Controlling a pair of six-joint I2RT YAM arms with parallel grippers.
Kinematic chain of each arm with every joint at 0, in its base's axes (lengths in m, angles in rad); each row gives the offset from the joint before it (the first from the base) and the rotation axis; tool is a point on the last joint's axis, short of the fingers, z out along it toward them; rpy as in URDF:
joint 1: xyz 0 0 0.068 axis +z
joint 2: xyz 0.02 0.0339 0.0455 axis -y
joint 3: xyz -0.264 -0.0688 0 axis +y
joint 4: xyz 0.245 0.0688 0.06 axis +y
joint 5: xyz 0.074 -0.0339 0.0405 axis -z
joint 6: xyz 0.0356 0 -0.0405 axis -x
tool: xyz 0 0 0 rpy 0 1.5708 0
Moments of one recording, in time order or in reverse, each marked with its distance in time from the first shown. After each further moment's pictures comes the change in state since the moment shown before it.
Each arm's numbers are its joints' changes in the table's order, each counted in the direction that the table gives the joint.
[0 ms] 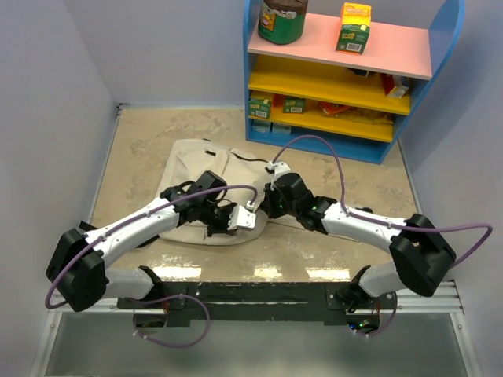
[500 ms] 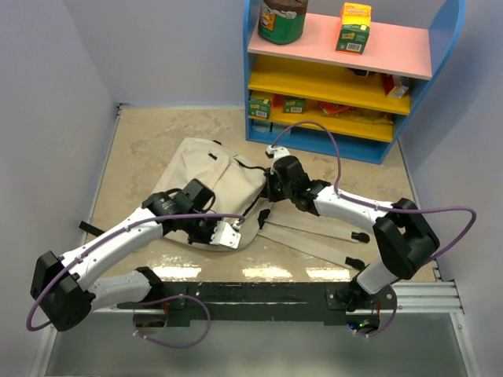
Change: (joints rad) left arm 0.000 0.162 0.011 0.283 -0.090 -0.224; right arm -0.104 -0.159 -0.170 0.050 0.023 0.071
